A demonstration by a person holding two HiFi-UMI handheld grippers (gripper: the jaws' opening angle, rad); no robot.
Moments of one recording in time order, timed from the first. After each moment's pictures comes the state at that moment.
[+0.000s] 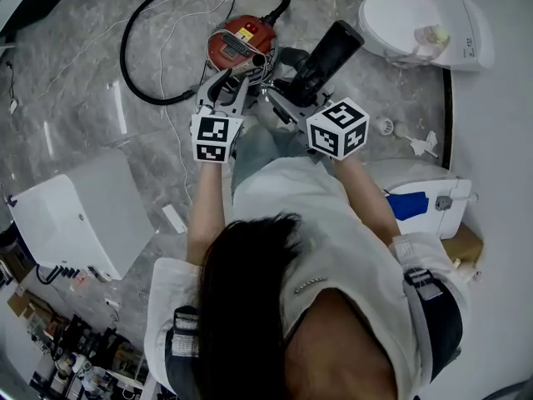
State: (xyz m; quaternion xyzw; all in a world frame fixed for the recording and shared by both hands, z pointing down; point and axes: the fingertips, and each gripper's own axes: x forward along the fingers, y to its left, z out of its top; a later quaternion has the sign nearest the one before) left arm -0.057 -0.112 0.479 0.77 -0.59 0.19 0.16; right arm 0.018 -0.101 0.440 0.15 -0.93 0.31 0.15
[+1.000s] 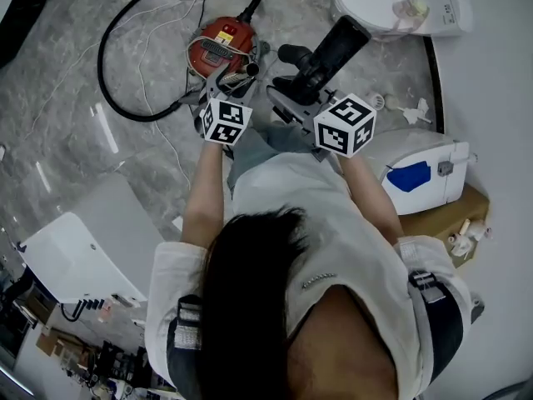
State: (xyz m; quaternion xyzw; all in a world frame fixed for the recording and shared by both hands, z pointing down) left arm -0.037 -0.153 0.575 0.82 -0.45 0.32 0.13; right arm 0.017 -0.125 0.433 0.20 -0.91 0.34 0.14
